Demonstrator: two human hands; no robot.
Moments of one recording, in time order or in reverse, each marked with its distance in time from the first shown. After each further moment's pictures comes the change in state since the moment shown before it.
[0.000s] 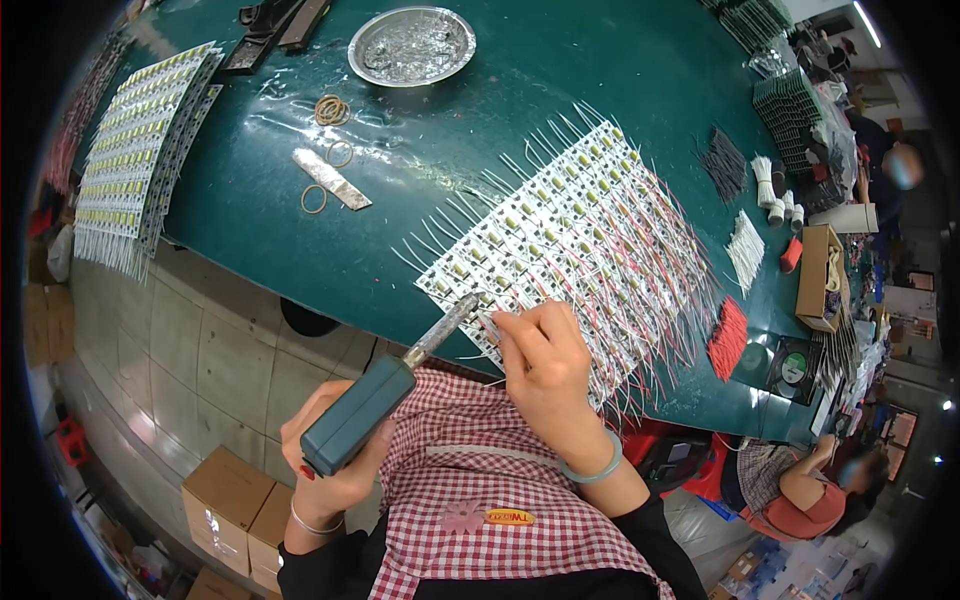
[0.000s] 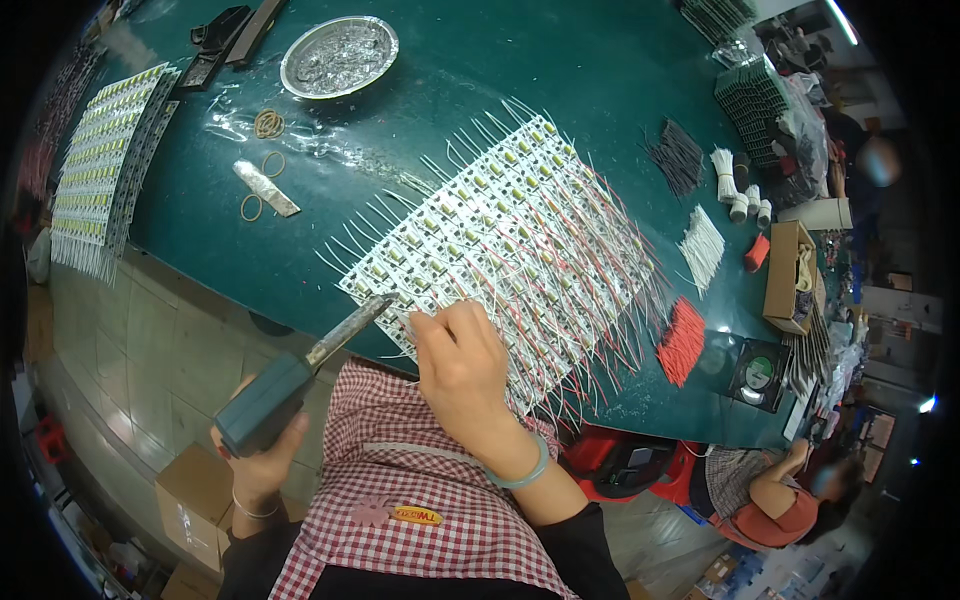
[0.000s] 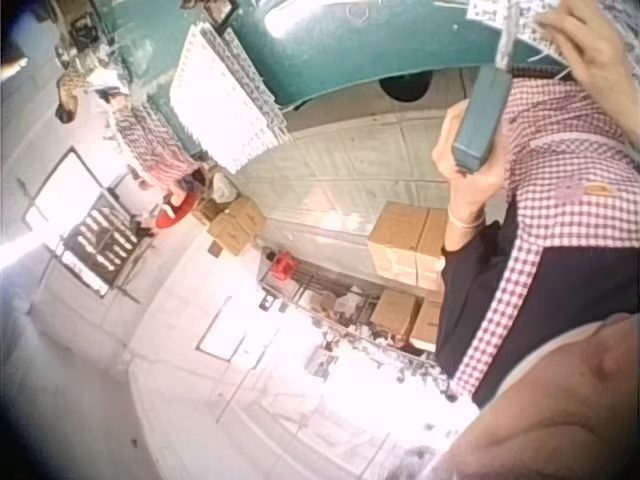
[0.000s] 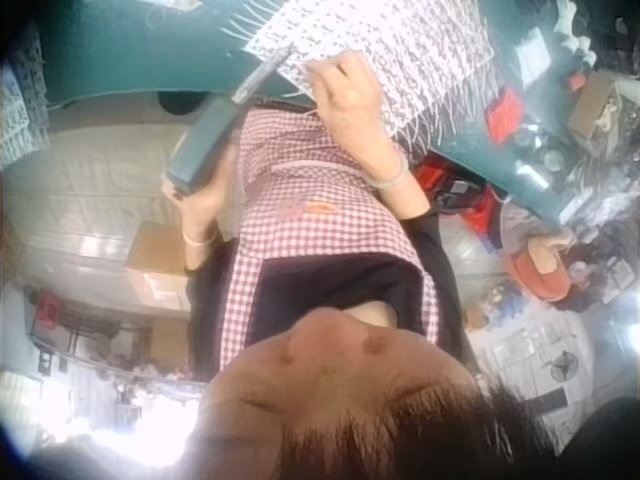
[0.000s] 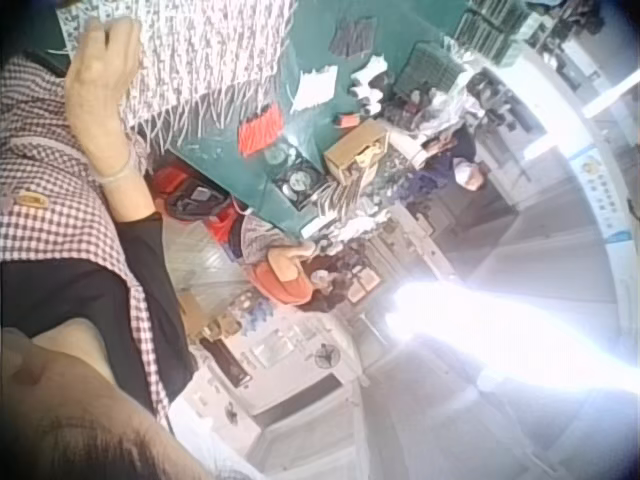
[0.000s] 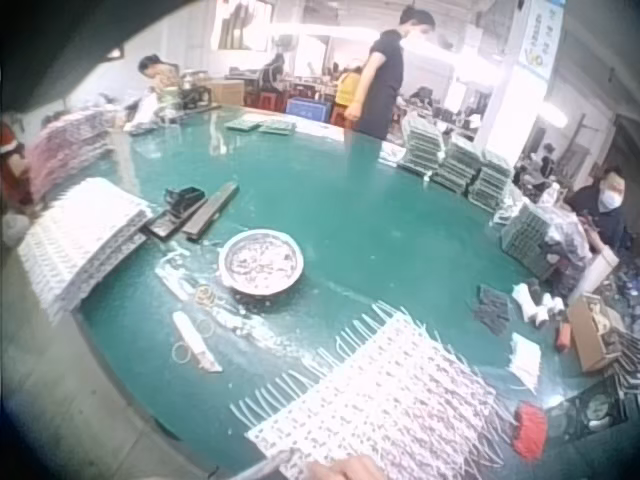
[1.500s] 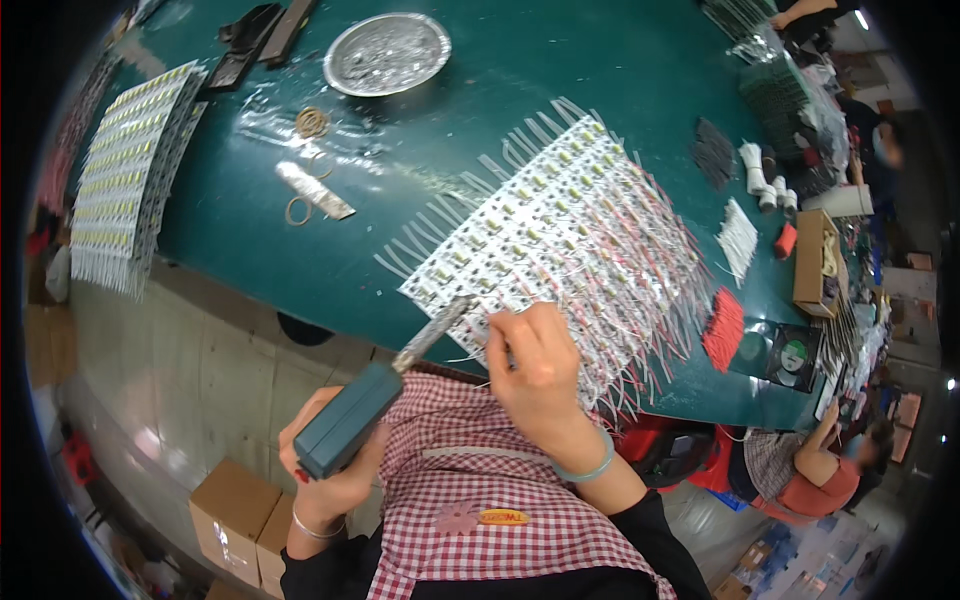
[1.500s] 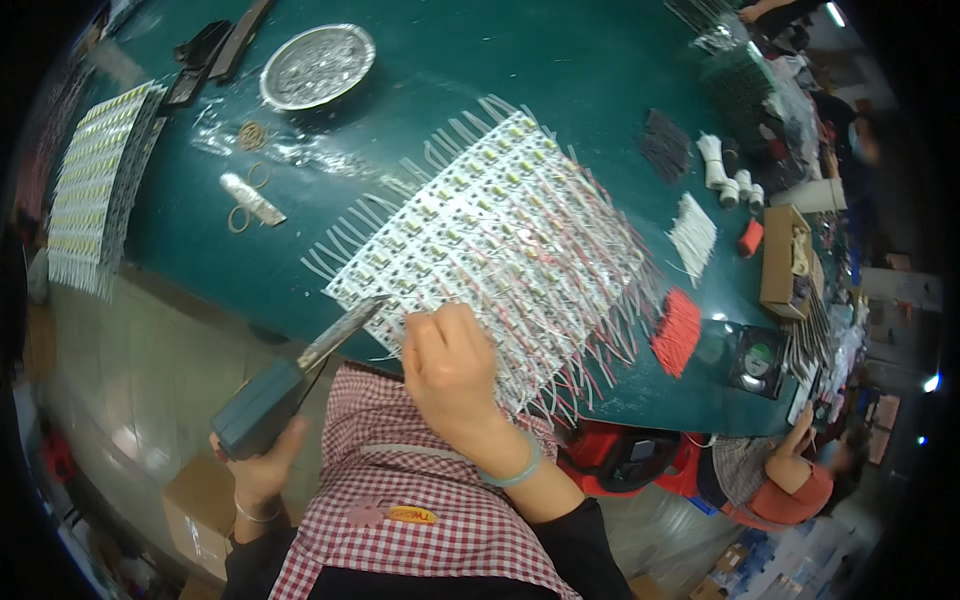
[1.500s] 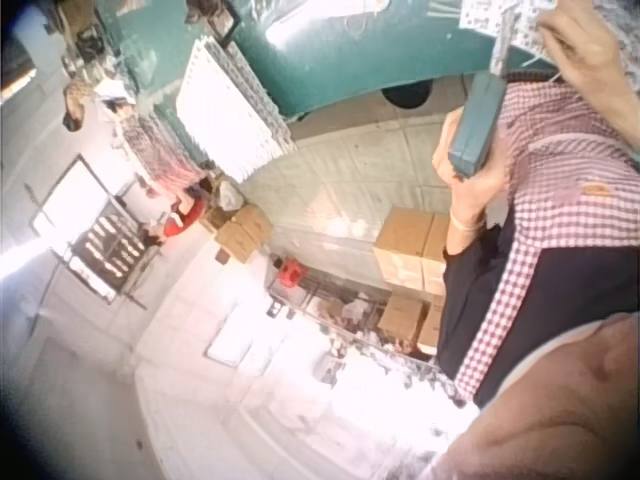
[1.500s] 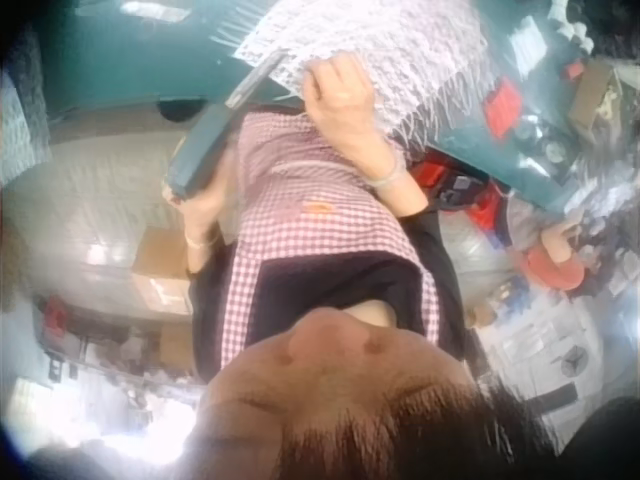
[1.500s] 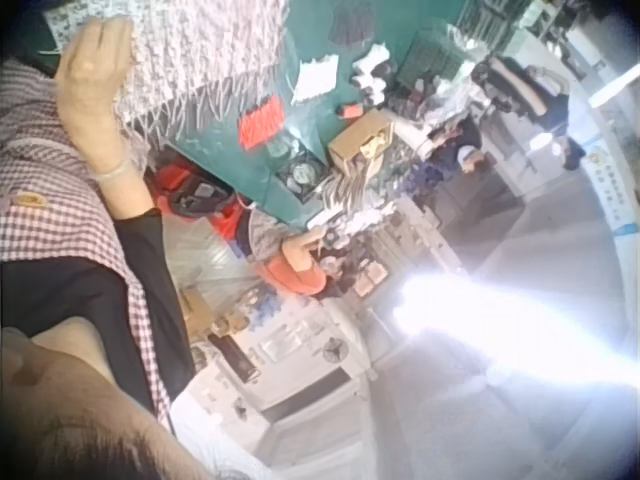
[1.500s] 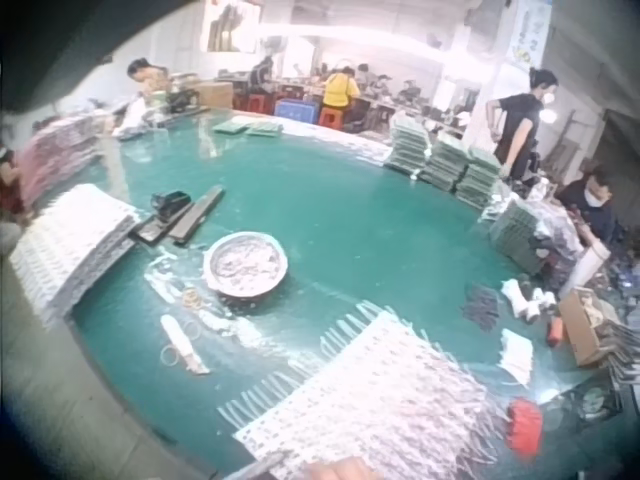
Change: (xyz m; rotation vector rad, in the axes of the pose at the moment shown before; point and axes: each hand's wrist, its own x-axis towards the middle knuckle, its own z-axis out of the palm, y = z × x) left_hand -0.006 -0.007 0.006 -0.011 0.030 -0.039; right_hand -0.004 0.000 0.004 -0.055 0.059 0.015
